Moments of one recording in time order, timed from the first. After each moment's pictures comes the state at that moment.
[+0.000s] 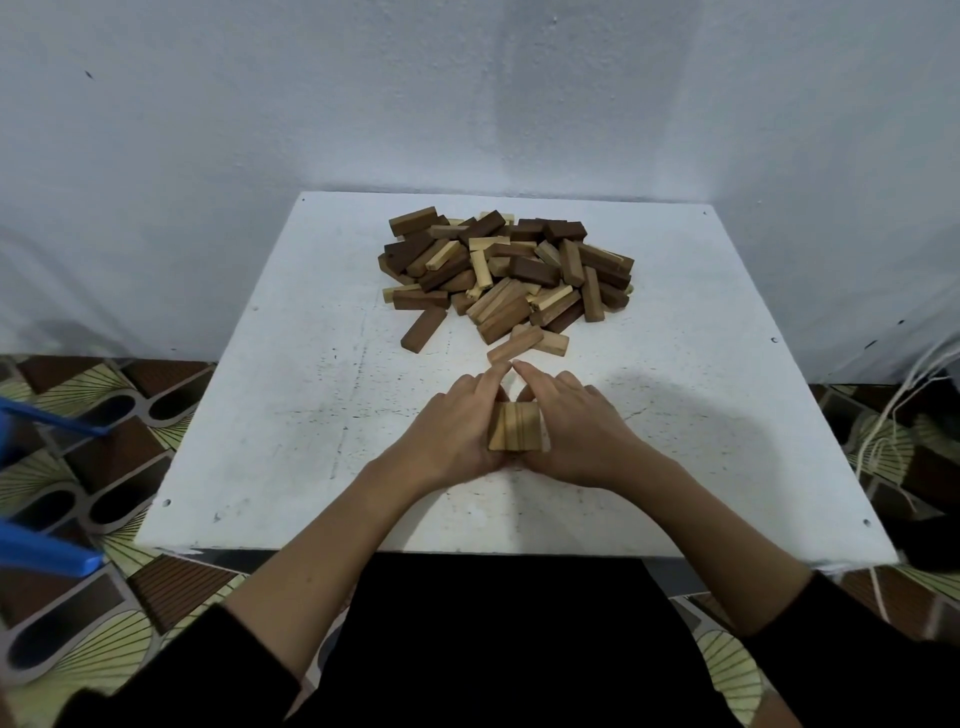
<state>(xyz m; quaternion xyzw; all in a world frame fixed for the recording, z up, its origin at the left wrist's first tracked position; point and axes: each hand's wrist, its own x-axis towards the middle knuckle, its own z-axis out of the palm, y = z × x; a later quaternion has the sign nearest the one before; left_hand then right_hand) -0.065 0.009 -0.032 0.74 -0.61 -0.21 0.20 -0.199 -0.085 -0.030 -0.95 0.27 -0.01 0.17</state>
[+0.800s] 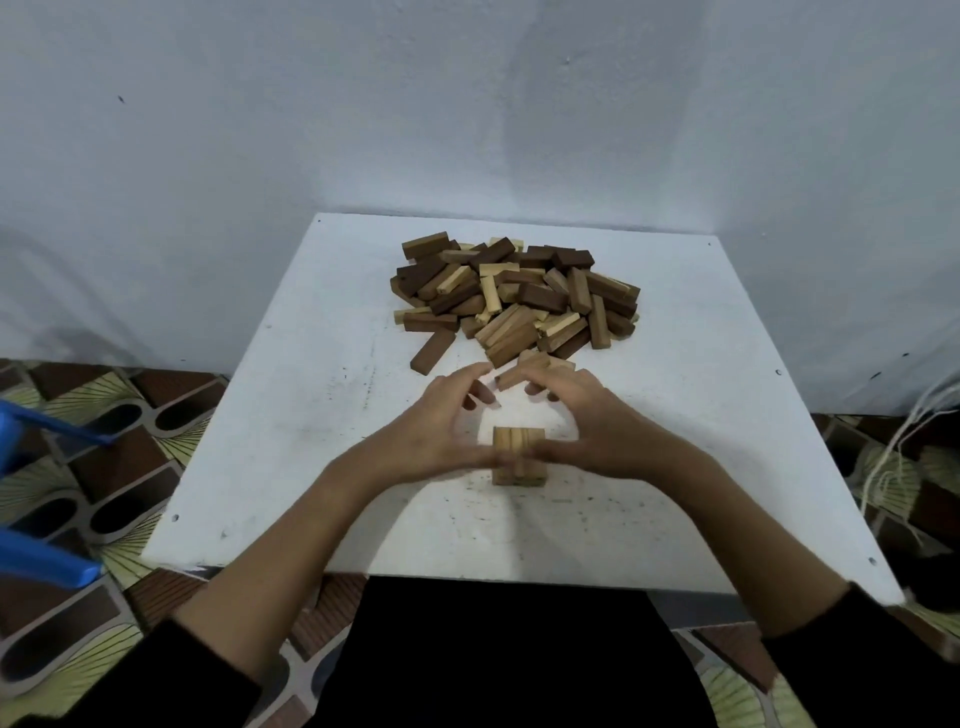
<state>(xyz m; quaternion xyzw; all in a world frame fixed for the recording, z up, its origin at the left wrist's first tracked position) -0.037 0.019 -0.007 0.71 -0.56 -0.33 0.28 -0.203 -0.103 0.003 -0.93 0.23 -0.01 0.28</state>
